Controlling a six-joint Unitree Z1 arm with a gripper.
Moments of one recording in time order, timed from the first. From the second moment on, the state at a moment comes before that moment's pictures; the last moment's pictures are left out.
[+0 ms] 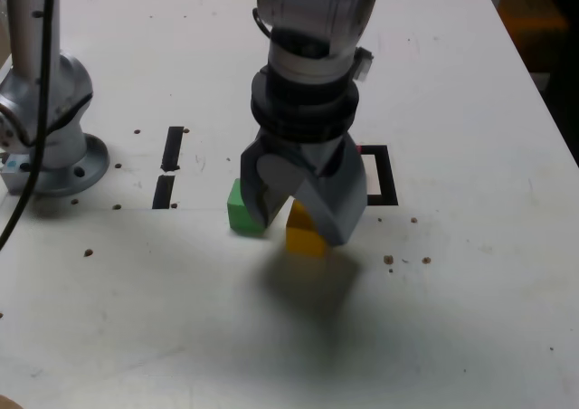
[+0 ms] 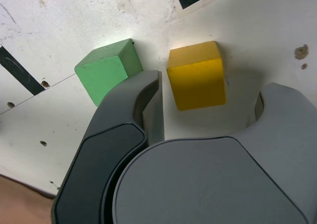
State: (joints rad) arm -0.45 1.92 -1.36 1.12 -0.04 0.03
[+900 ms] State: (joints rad) arm -0.43 1.96 -1.28 0.98 -0.08 0.05
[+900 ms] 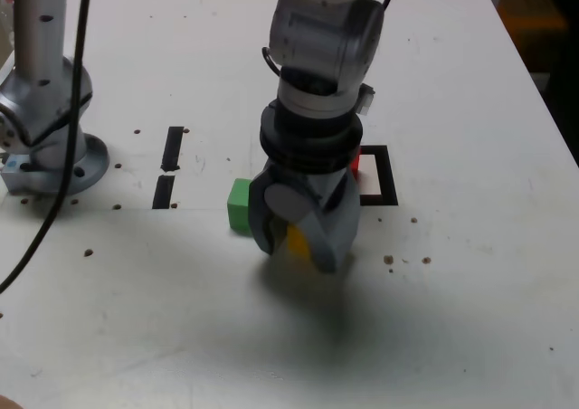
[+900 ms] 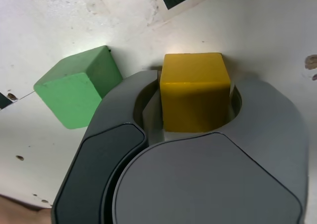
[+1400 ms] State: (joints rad) arm -0.43 1.80 -1.26 1.10 -0.01 -0.05
